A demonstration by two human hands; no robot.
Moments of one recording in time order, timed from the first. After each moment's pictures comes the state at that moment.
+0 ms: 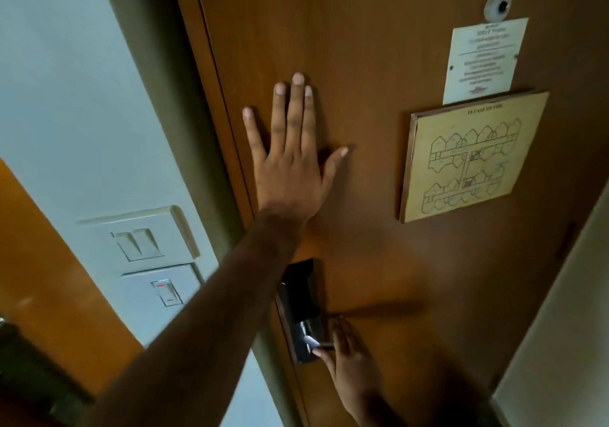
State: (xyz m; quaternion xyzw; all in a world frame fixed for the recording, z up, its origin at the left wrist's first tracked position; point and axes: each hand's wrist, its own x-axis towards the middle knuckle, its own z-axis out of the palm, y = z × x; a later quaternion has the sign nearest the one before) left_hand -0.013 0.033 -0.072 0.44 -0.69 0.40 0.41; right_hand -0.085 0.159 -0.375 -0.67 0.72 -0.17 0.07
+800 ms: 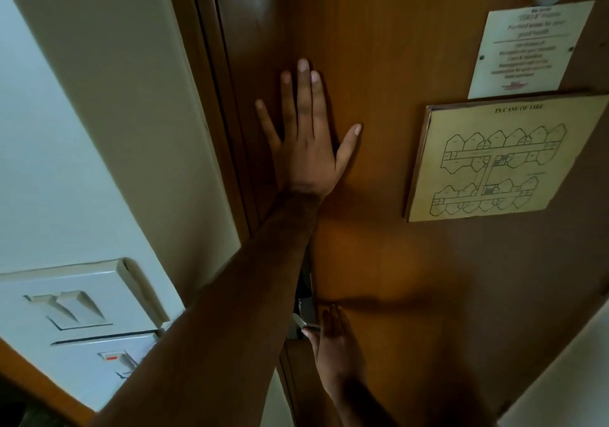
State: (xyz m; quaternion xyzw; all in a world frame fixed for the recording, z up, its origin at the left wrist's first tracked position) left_hand -0.055 -0.130 -0.090 0.47 -0.63 0.35 0.51; right_hand -0.075 0.008 -0.397 -0.62 0.76 -0.17 0.10
